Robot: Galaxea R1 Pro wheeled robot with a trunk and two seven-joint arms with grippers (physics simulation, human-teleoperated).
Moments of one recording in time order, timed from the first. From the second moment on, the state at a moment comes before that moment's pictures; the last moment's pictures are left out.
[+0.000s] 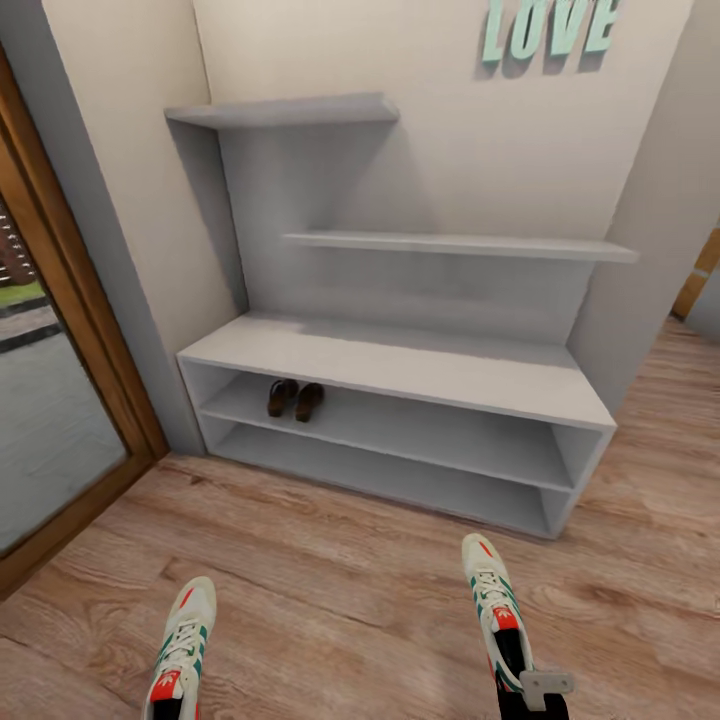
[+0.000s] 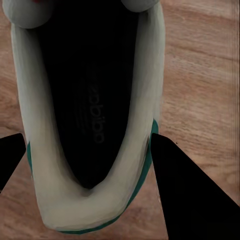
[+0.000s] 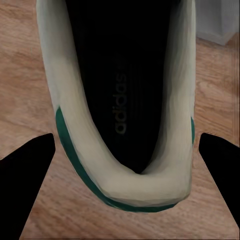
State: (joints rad) left arm -0.15 0.09 0.31 -0.29 -0.14 -0.59 -0.16; right arm -0.40 -0.05 -0.04 -0.04 0.15 -0.60 -0.17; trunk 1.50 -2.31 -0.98
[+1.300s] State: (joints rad) left arm -0.15 0.09 0.32 -0.29 -0.13 -0.58 -0.15; right arm -0.40 -0.05 -0.04 -0.04 0.15 -0.60 -0.17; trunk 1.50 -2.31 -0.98
